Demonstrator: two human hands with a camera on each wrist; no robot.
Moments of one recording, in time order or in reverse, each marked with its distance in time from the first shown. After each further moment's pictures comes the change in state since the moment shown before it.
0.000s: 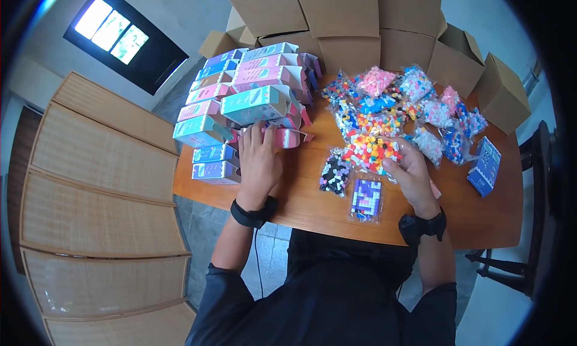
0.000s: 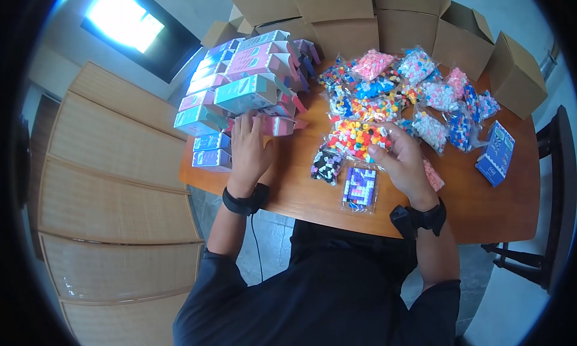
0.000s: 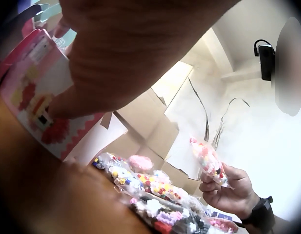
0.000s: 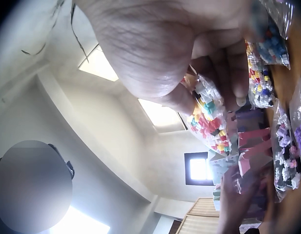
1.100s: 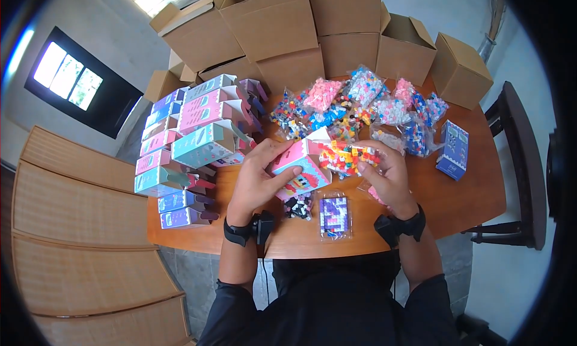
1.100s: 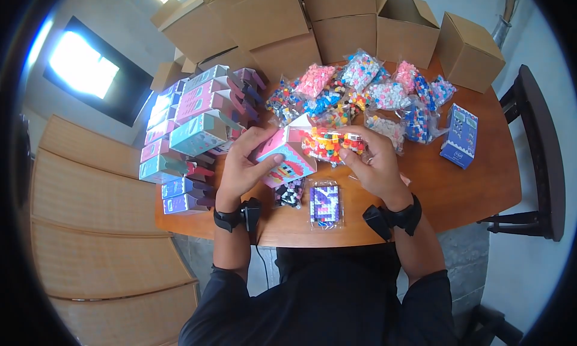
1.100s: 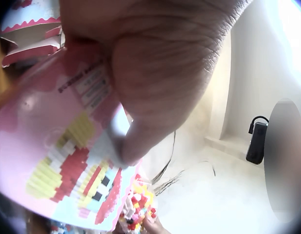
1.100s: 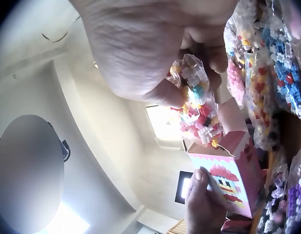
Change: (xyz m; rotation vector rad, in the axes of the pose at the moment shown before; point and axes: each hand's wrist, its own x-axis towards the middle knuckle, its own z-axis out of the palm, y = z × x) left_hand 0.062 0.058 0.014 -0.999 -0.295 0.105; right_hand 0.000 -0.017 -0.018 -0.307 0.207 -0.232
